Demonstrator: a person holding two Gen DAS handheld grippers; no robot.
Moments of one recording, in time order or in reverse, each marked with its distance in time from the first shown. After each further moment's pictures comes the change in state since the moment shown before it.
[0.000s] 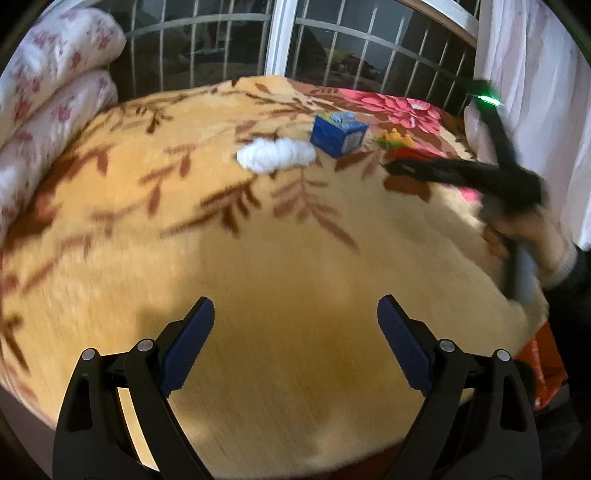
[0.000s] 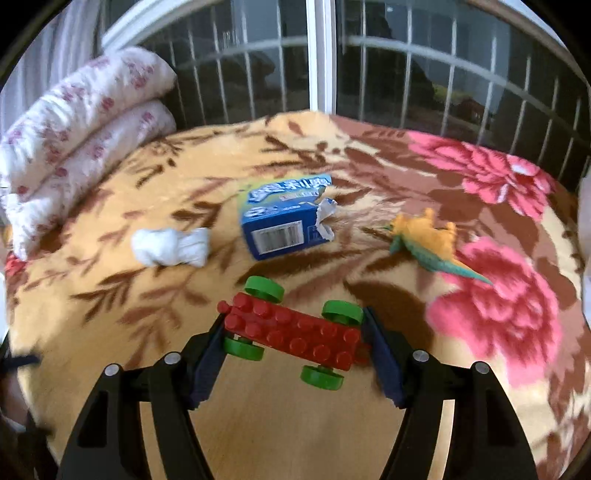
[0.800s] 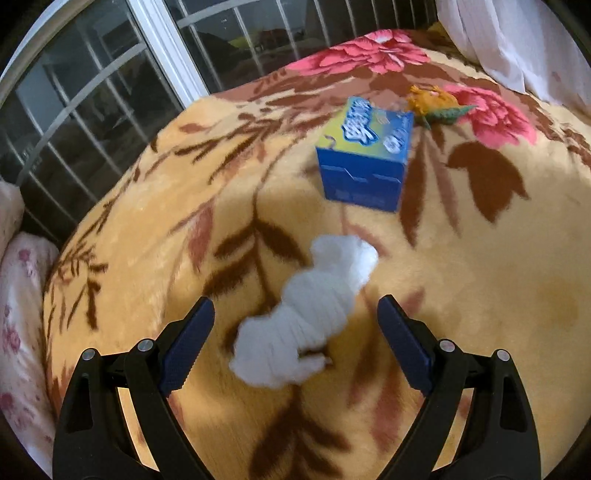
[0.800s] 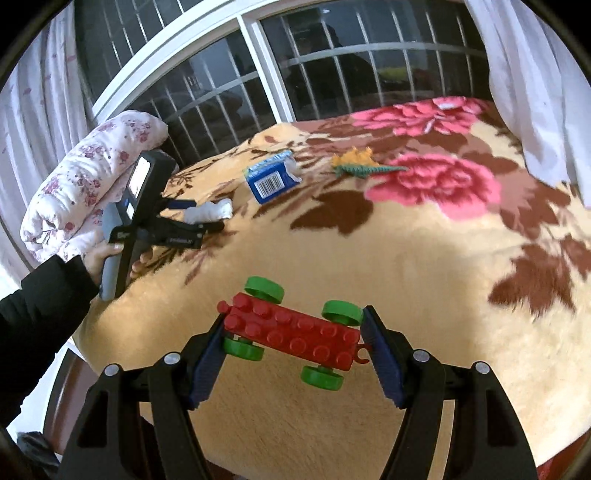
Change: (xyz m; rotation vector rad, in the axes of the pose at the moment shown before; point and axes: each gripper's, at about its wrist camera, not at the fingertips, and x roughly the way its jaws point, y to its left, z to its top) left arm 0.149 -0.001 0.132 0.530 0.063 0.094; right arm -0.111 -0.020 -0.124 0.280 -0.069 0.070
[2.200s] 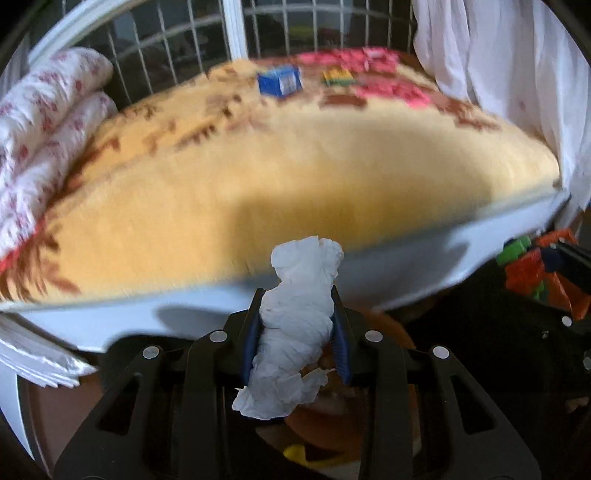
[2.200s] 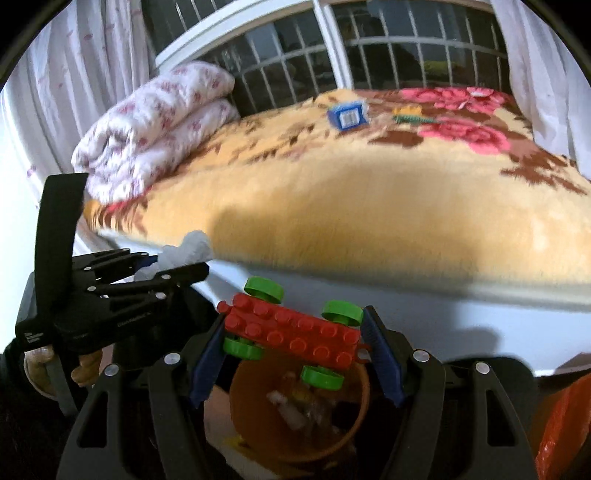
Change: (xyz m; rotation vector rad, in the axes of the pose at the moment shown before) left arm -0.211 -0.194 -0.200 -0.364 0.053 -0.012; right arm -0.092 0.077 -0.150 -0.130 0.109 0.090
